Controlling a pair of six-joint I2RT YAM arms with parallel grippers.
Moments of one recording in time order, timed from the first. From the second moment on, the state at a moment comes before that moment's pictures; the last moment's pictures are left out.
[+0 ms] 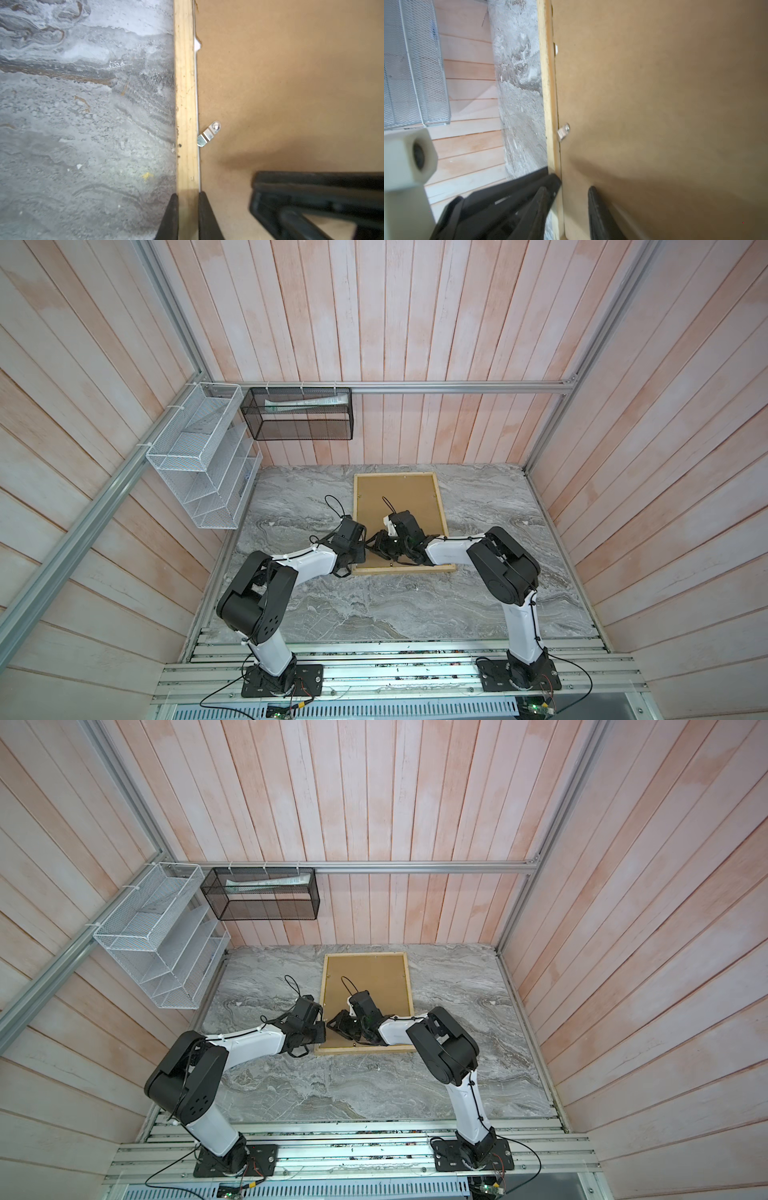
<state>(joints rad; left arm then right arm) -0.50 1.71 0.89 -0.18 -0.13 -0.47 0.73 2.06 1.17 0.22 -0.41 1.05</state>
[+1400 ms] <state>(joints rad) -0.65 1.47 0.86 -0.13 -0.13 -0.38 0.38 2.18 1.69 -0.78 0.21 0.27</state>
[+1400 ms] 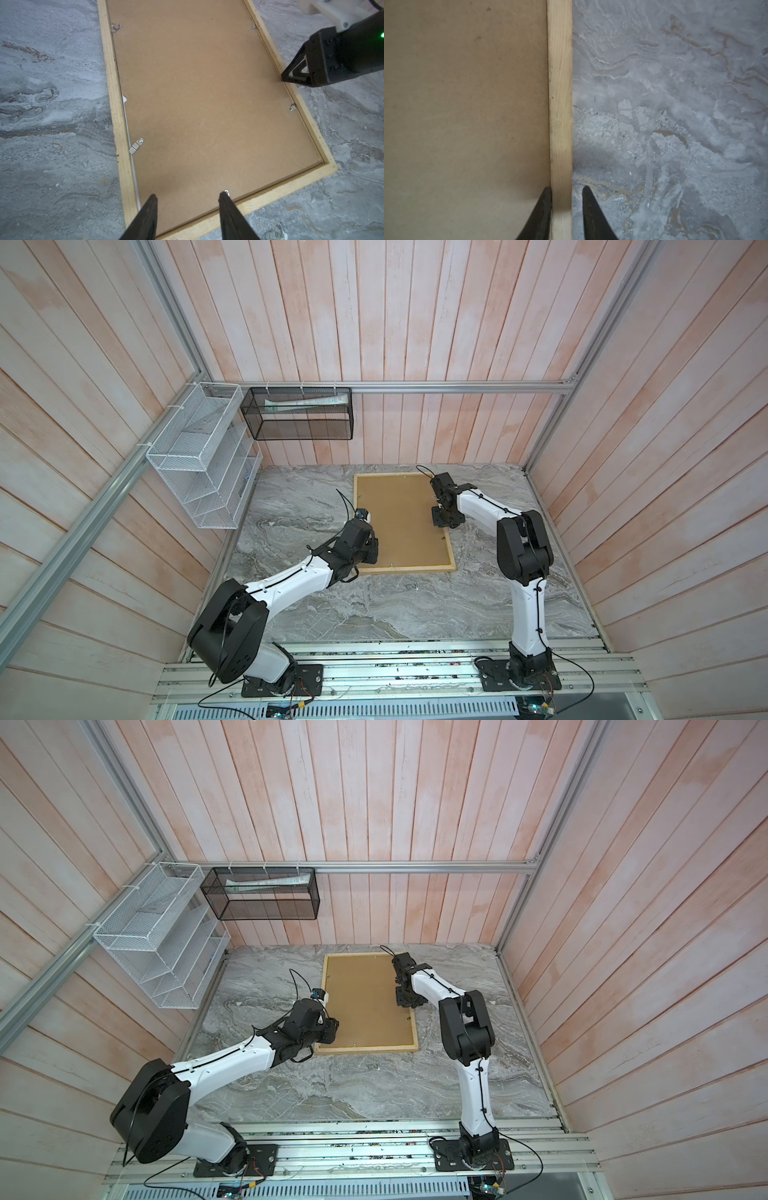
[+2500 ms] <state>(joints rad) -1.19 1.66 0.74 0.23 -0.57 0.02 0.31 2.10 1.96 -1.01 0.06 0.13</state>
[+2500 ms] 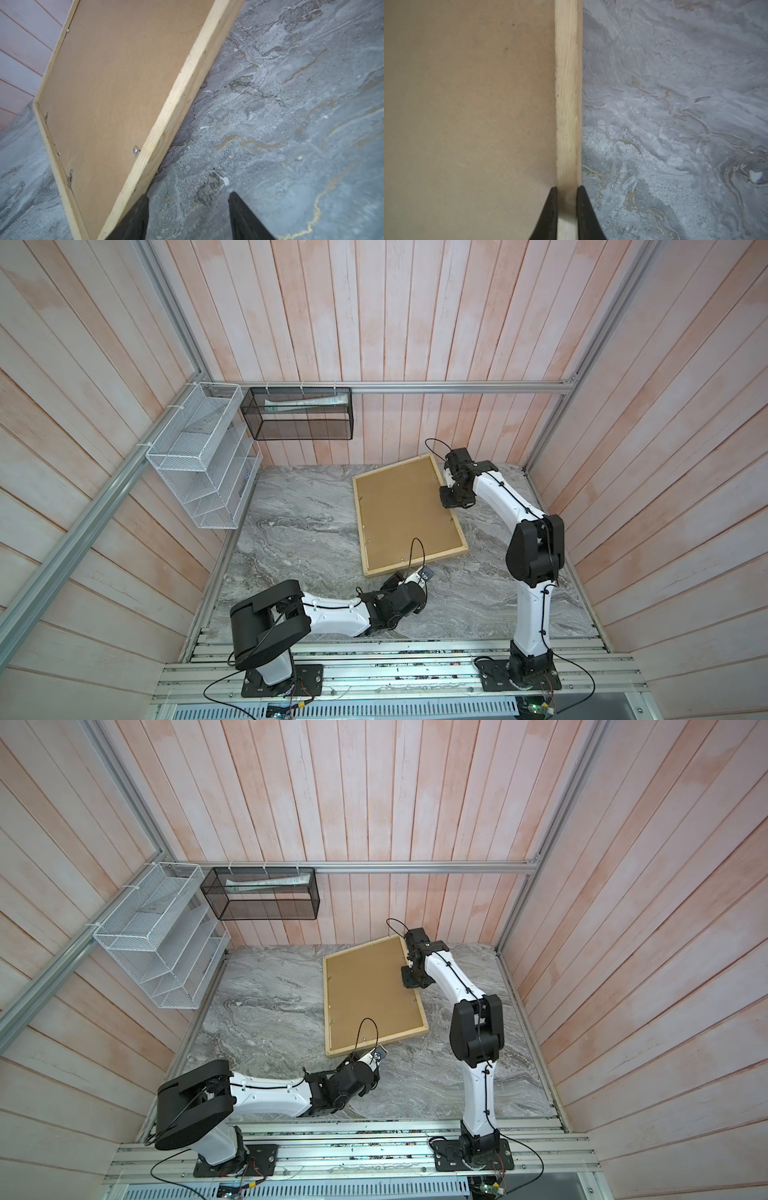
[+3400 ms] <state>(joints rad) -1.22 1.89 0.65 0.98 -0.77 0.47 0.34 2.02 1.97 -1.10 0.06 0.14</state>
